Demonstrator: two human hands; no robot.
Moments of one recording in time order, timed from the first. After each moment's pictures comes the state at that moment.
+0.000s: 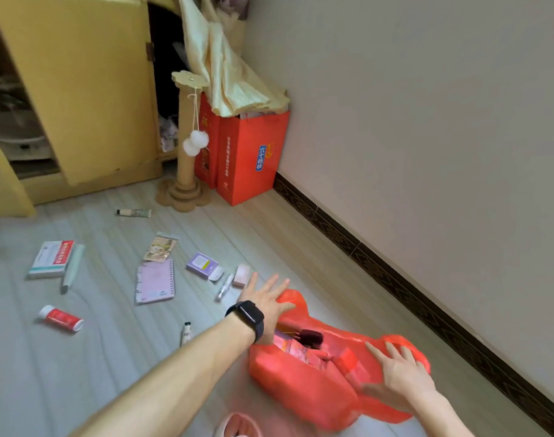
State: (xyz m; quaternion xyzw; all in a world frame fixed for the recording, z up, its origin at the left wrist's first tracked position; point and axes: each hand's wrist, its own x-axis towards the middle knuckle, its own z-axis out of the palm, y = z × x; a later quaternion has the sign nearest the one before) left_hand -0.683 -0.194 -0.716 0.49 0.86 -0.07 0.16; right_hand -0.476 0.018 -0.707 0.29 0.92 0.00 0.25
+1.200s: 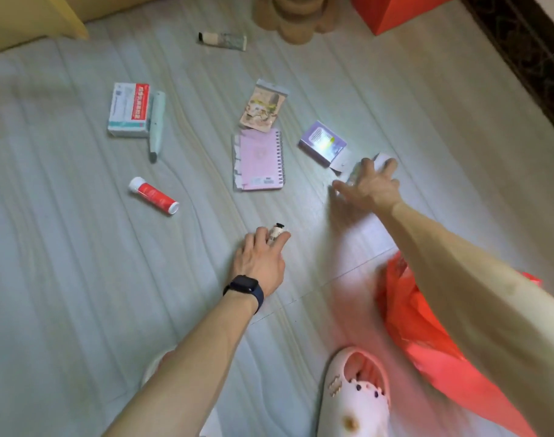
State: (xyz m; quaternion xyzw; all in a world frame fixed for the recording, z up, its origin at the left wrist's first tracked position) left_hand -0.748 -0.371 -0.980 0.13 0.96 0.09 0.22; right_hand -0.854 -0.128 -0.956 0.27 0.93 -0.12 0.24
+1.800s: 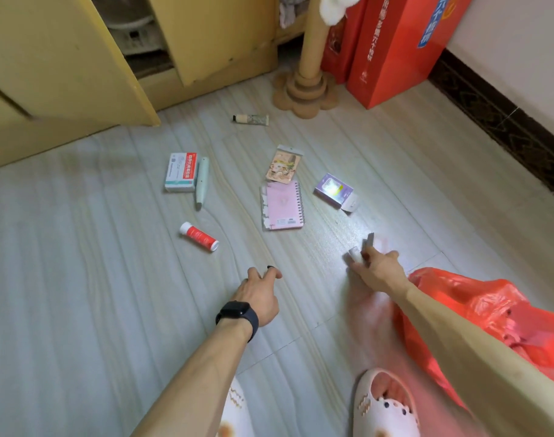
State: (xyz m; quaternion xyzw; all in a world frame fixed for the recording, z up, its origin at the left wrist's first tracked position) left_hand -0.751 -0.438 -0.901 0.06 0.93 0.15 0.33; right_hand -0.750 -0.154 -0.950 0.26 0.90 -0.22 0.26
